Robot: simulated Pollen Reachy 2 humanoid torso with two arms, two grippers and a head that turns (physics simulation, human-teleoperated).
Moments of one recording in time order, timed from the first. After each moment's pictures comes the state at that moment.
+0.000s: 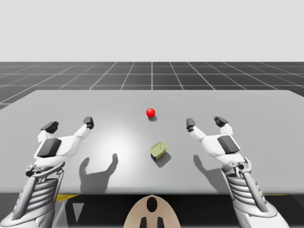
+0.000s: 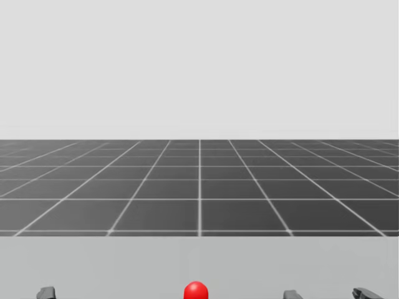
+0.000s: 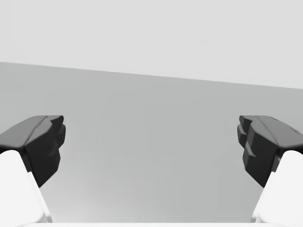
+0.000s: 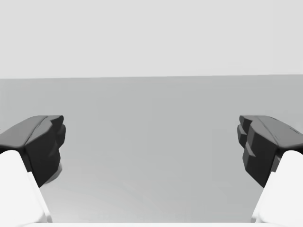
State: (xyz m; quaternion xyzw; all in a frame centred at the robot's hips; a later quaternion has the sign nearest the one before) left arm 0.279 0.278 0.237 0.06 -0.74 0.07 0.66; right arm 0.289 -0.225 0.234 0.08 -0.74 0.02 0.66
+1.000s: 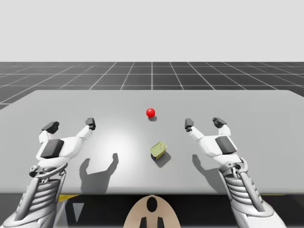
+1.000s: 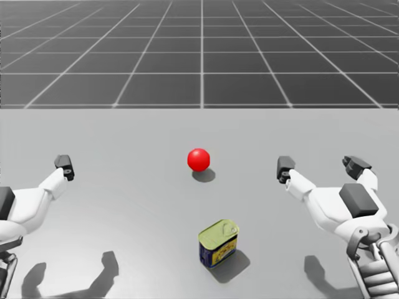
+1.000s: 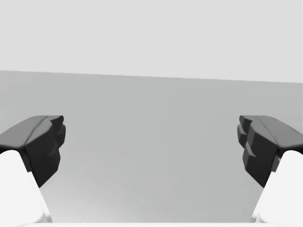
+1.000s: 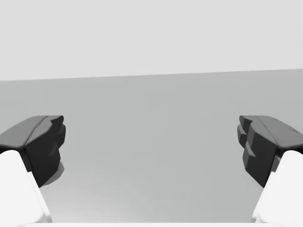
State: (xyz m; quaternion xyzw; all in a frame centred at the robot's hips) left arm 0.278 0.272 0.233 0.08 -0.75 0.05 0.66; right arm 0.290 -0.219 0.230 0.08 -0.74 0.01 0.67
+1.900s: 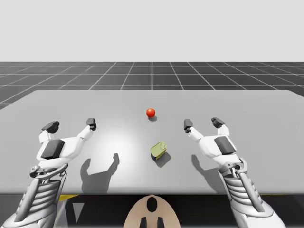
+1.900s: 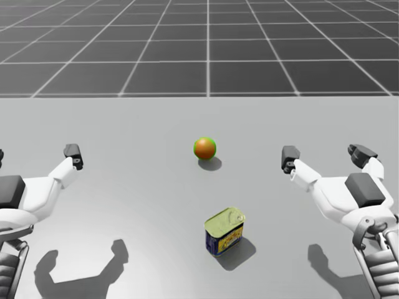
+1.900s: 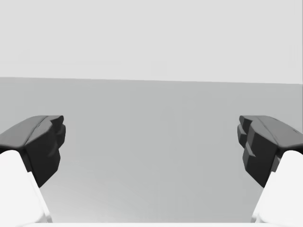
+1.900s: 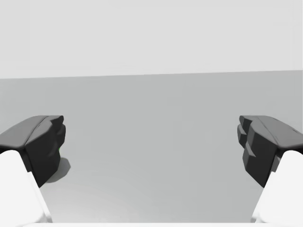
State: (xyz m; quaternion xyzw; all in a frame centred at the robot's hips) left arm 0.276 0.270 0.233 0.08 -0.75 0.04 0.65; right arm 0.289 -0.217 0.229 0.09 -0.74 0.02 0.66
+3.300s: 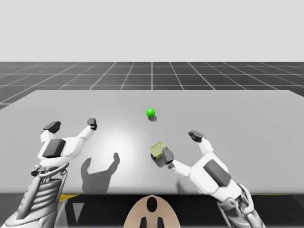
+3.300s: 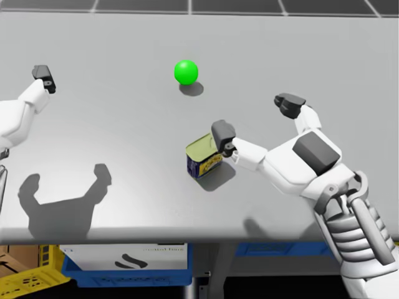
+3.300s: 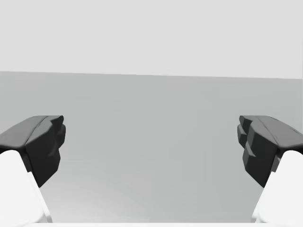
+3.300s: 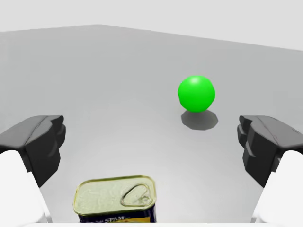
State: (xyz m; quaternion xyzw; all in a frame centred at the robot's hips) left arm 0.279 0.269 0.233 0.08 -0.74 0.04 0.66; right arm 0.225 -0.174 0.235 0.23 -0.69 0.17 0.67
